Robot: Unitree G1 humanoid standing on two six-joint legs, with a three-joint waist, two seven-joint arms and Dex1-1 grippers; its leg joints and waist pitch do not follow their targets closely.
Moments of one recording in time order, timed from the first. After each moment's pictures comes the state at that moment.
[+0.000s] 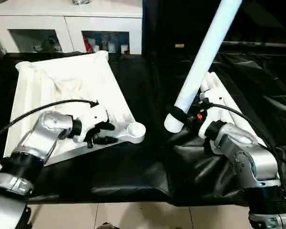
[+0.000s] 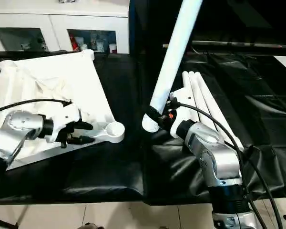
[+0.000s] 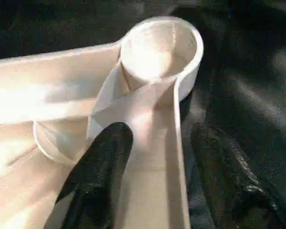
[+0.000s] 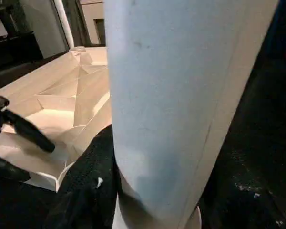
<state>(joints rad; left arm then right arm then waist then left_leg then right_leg) -0.62 0.60 -0.29 0.54 -0.06 0.08 -1.11 -0.37 -0.26 0.00 0.00 0.36 0.49 0.54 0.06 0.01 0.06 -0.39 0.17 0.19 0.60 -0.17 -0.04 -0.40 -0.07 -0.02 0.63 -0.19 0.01</state>
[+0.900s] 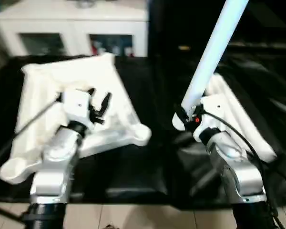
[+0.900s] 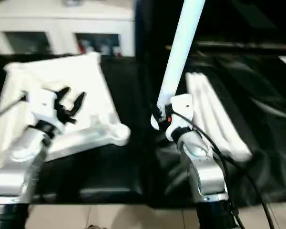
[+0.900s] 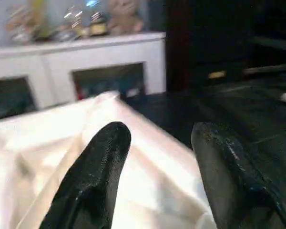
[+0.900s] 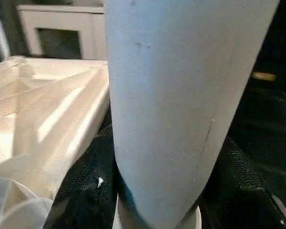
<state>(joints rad) -0.24 0.15 0.06 -0.08 -0.05 0.22 -0.21 -0.27 -0.14 0.05 -0.07 0.15 0.33 0.25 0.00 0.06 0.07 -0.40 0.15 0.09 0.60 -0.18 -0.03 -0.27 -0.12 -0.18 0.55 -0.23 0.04</state>
